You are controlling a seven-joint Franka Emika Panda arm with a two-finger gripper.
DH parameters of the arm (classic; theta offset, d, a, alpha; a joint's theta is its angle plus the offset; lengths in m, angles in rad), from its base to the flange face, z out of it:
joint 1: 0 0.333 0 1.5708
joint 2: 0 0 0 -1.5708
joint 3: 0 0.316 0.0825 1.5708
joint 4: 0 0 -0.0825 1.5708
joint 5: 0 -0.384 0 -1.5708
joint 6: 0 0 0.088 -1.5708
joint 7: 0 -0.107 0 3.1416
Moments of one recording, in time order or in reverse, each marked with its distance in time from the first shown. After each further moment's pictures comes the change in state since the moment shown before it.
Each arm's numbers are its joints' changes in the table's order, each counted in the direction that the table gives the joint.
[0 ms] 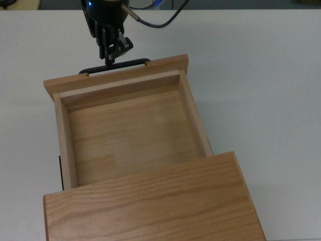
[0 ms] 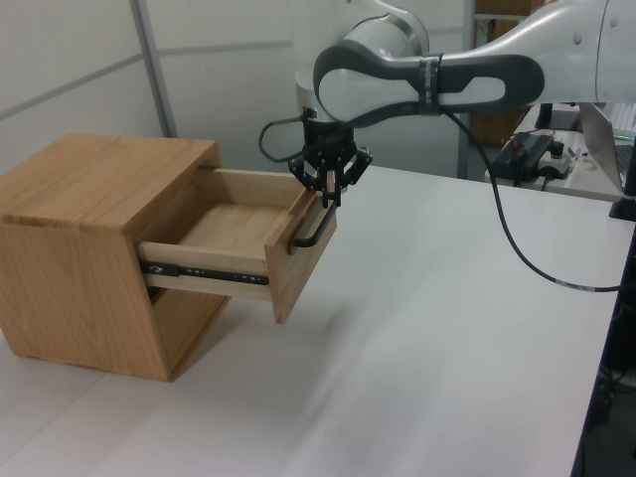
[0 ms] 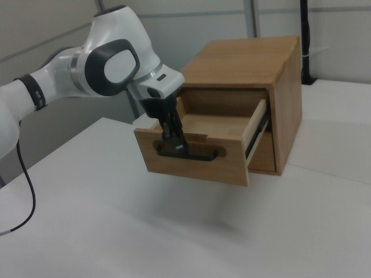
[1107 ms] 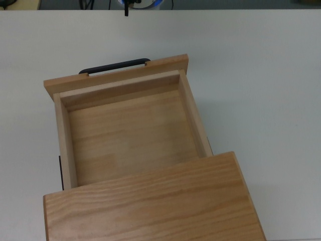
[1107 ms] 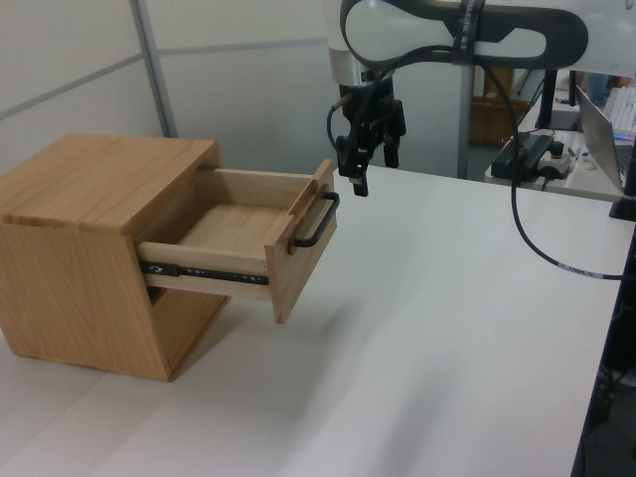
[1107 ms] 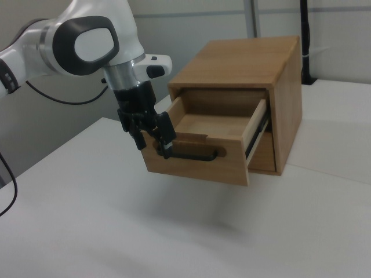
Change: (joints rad) arm 0.000 0.087 -0.028 0.045 -0.060 -0.309 0.868
